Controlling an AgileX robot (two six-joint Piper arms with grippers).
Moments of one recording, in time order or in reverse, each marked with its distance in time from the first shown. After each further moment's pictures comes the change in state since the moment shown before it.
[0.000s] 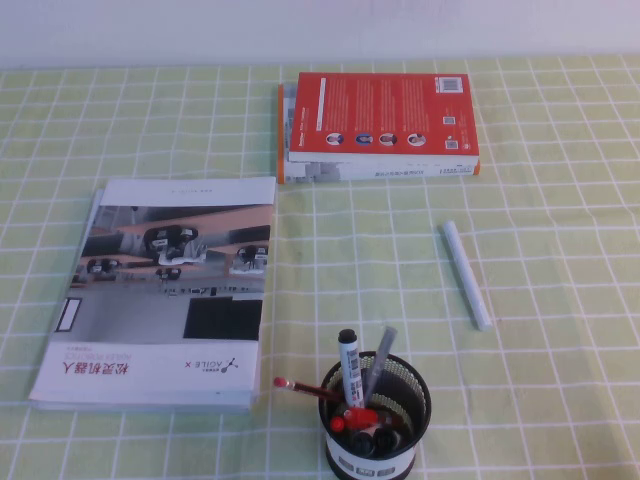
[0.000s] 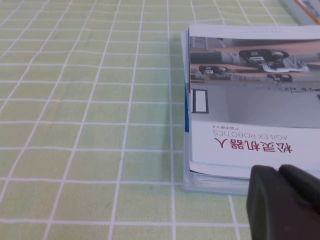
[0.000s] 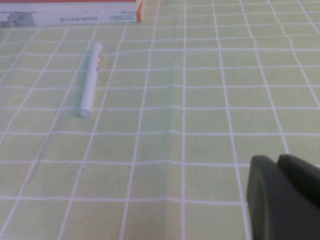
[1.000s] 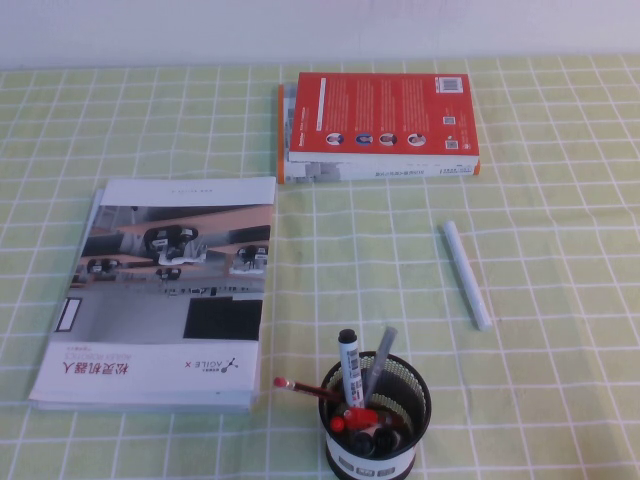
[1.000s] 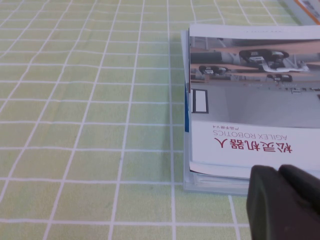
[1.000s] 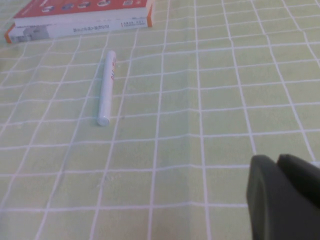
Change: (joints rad) right arm 0.000 0.000 0.000 0.085 -0.002 0.000; left arm 0.000 0.000 0.000 0.000 0.000 0.000
